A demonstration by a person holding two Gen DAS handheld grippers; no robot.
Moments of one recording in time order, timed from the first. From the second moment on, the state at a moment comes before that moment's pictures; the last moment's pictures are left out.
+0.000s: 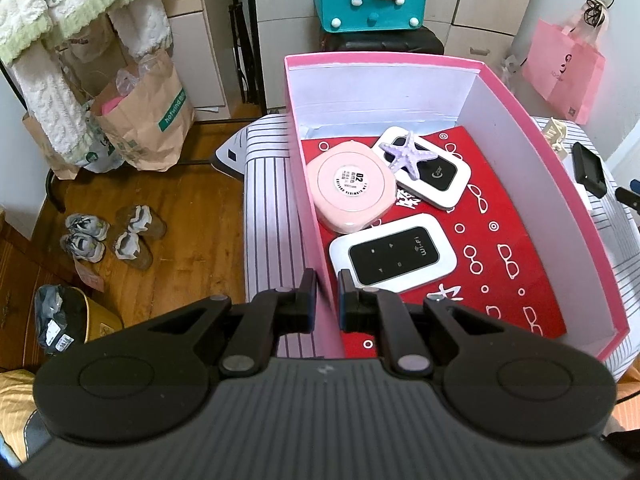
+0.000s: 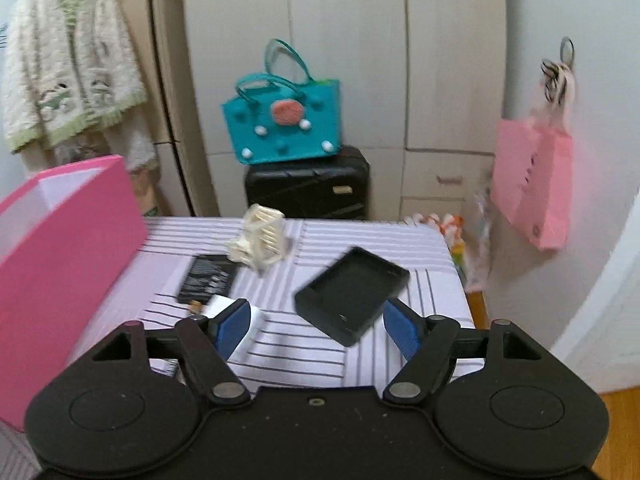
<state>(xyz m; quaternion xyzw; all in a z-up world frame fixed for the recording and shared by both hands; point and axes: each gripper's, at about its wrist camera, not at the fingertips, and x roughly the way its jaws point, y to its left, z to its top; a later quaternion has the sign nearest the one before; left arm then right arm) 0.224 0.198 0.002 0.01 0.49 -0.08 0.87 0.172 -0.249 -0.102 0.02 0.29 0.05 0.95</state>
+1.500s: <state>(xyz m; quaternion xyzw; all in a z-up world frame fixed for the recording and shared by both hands) 0.221 0.200 -0.005 0.00 0.48 -0.07 0.87 0.227 -0.247 -0.106 0.09 0.35 0.03 0.93</state>
